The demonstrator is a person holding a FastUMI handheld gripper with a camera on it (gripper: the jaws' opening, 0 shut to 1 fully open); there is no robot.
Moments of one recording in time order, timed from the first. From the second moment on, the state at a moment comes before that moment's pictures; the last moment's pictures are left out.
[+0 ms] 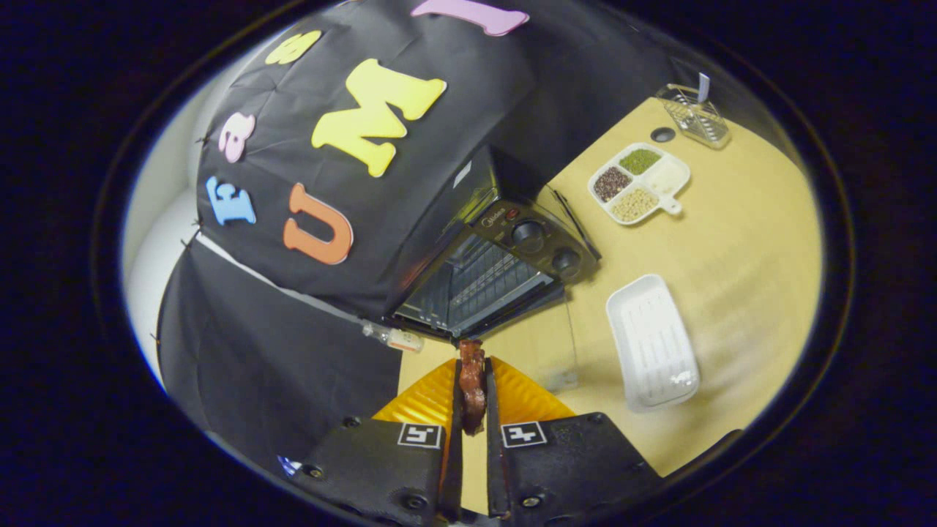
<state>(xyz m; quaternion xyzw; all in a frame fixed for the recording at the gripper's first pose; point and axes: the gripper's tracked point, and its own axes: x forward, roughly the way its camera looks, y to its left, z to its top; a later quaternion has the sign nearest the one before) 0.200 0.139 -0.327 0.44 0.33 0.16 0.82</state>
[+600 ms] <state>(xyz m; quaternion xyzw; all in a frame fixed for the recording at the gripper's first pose) 0.270 0.249 -0.353 0.58 0.24 0.07 0.77</state>
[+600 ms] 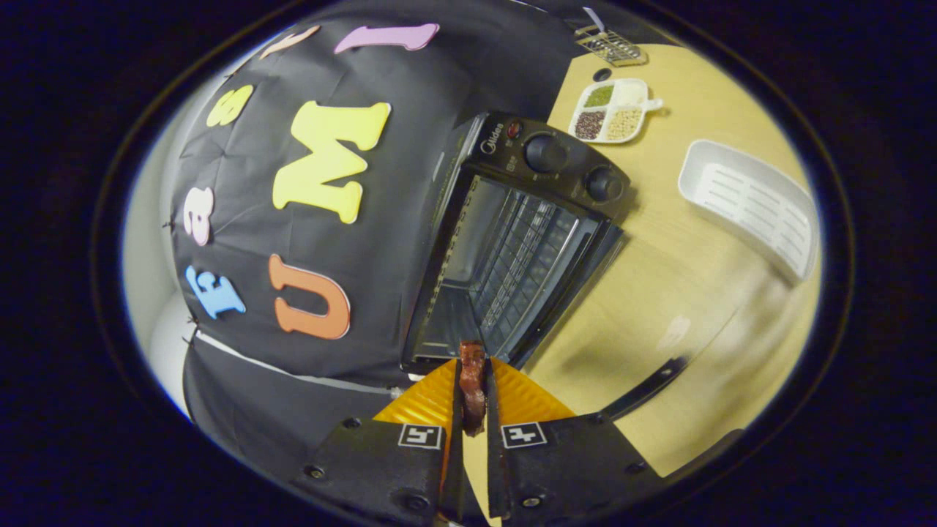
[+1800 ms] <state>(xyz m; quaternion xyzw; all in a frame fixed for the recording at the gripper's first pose) 0.402 0.241 -0.420 0.49 0.23 -0.05 0.84</state>
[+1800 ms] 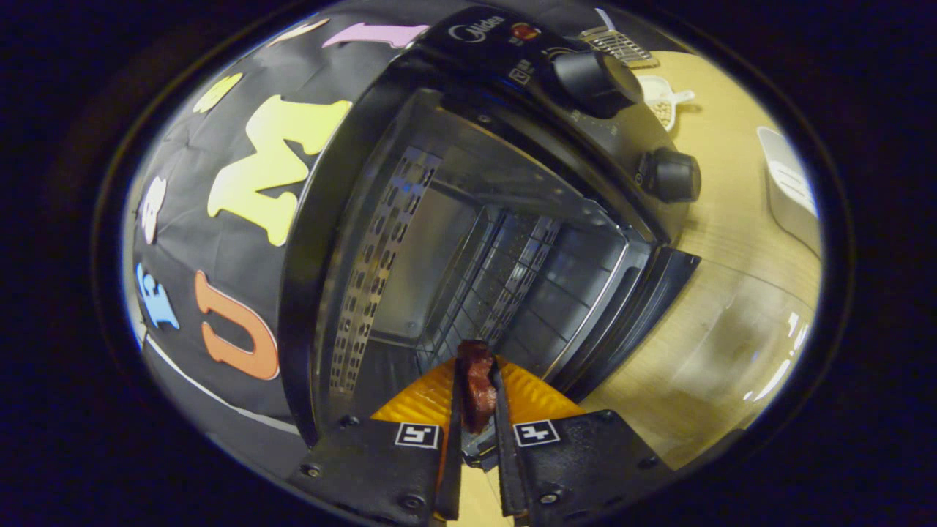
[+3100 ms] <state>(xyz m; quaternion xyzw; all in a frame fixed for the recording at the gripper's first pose) 0.267 0.192 -0.348 0.10 0.24 0.04 0.96</state>
